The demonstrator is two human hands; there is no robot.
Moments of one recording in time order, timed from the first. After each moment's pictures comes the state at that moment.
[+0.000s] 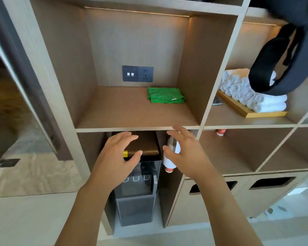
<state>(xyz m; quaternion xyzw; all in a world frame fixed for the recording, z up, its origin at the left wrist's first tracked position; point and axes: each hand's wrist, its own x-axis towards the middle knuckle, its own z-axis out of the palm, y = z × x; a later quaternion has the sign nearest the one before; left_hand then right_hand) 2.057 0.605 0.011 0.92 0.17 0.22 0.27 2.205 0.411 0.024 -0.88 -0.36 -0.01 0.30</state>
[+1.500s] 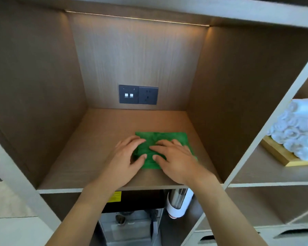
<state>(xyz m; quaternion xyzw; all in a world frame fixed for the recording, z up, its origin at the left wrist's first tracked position) 2.266 0.730 -0.003 0.93 0.10 0.23 0.26 2.393 0.553 0.029 -0.86 -0.49 0.02 0.15</state>
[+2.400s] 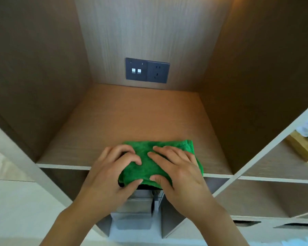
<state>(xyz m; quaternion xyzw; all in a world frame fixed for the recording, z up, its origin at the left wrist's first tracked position) 2.182 0.691 -0.019 0.94 0.09 0.24 0.22 2.332 0.506 -0.008 -0.80 -0.55 -0.06 0.22</state>
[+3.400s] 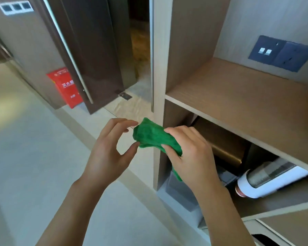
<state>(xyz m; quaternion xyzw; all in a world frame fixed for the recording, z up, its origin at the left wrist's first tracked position) 1.936 0.618 -0.026 0.81 0.40 0.40 0.15 2.166 0.555 -0.026 -0.59 -0.70 -0.03 0.39</state>
